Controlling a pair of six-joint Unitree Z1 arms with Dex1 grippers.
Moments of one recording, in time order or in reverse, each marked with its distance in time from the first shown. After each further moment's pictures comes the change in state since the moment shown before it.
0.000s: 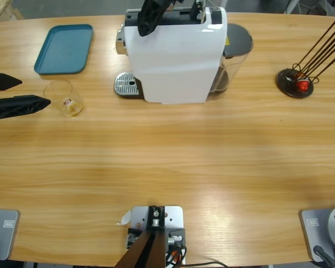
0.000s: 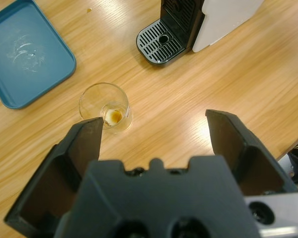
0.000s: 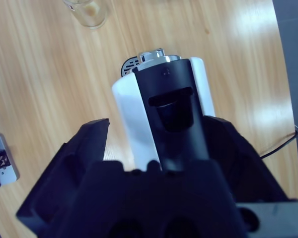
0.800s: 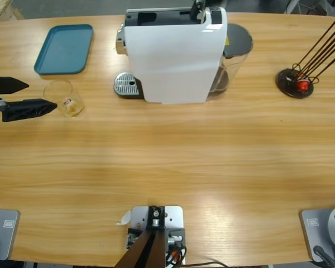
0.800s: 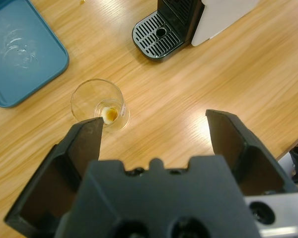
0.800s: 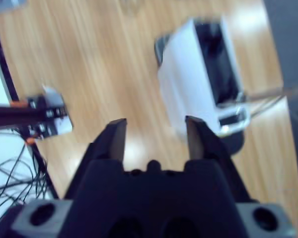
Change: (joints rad) arm 0 -0.002 0.031 0.012 -0.019 -0.012 -0.001; arm 1 0.126 -0.382 0.188 0.184 -0.103 0.132
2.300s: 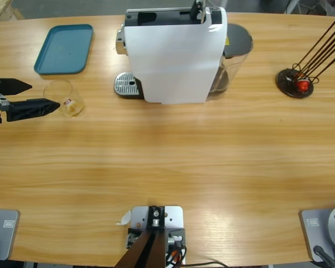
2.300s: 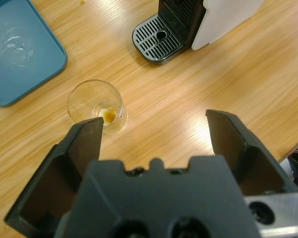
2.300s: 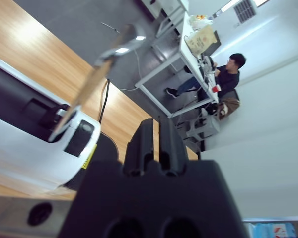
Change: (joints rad) arm 0 0.000 0.000 0.038 -0.057 0.000 -0.027; arm 1 0.285 -0.038 0.754 -0.909 -1.244 0.315
